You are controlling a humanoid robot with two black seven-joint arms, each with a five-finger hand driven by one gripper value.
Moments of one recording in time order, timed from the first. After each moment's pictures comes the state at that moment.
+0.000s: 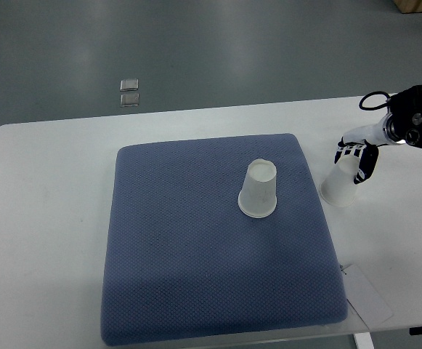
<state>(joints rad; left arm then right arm) -0.02 0.00 -0.07 -0.14 -0.04 0.06 -0.01 1.36 -0.59 -0.37 1.05 -0.93 0.35 -0.23</state>
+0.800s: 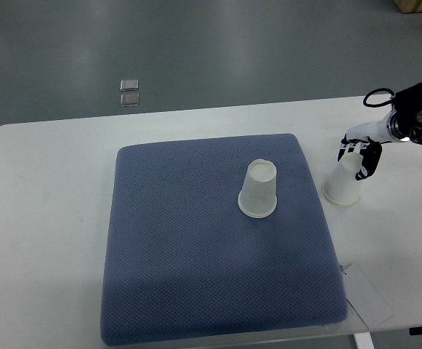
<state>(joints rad) -0.02 0.00 -0.07 -0.14 -0.04 0.06 -0.01 1.37 -0.61 -0.37 1.05 -0.92 0.35 -0.23</state>
